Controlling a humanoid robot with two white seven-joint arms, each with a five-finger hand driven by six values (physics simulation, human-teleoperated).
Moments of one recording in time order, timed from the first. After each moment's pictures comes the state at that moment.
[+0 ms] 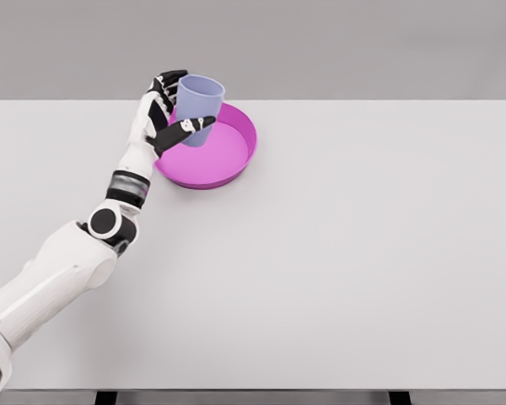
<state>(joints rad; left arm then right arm) -0.70 0.35 -1.03 -1.01 0.84 -0.61 0.30 -0.02 0.00 -0.08 0.16 0.07 -0.20 0.25</state>
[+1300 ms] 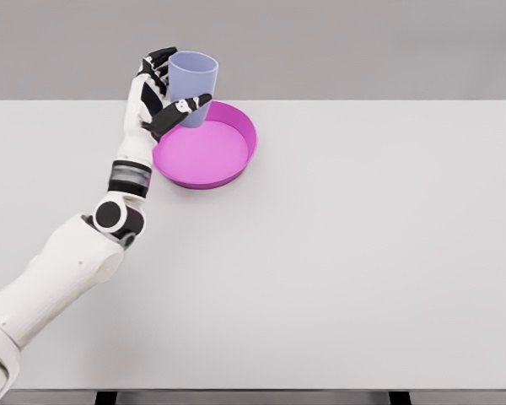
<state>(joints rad) -0.69 0.33 -0.94 -1.07 0.77 -0.61 0.40 -0.02 0.00 -0.08 0.16 0.07 -0.20 0.25</state>
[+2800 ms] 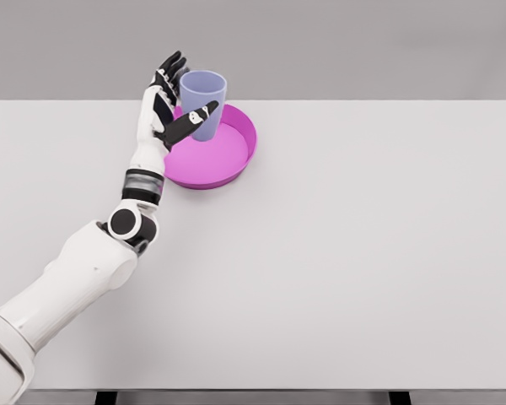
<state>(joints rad) -0.68 0.28 -0.96 -1.03 0.76 -0.61 0.43 -0.02 0.00 -0.08 0.16 0.07 -0.20 0.25</state>
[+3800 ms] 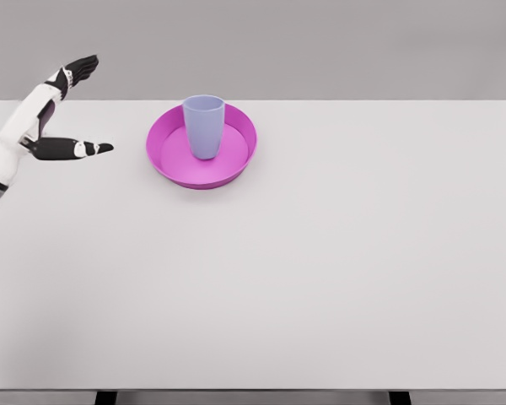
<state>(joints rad) -0.64 0.95 -0.96 -1.38 0.43 -0.61 0.18 -0.02 0.00 -0.08 0.16 0.07 -0.20 0.25</state>
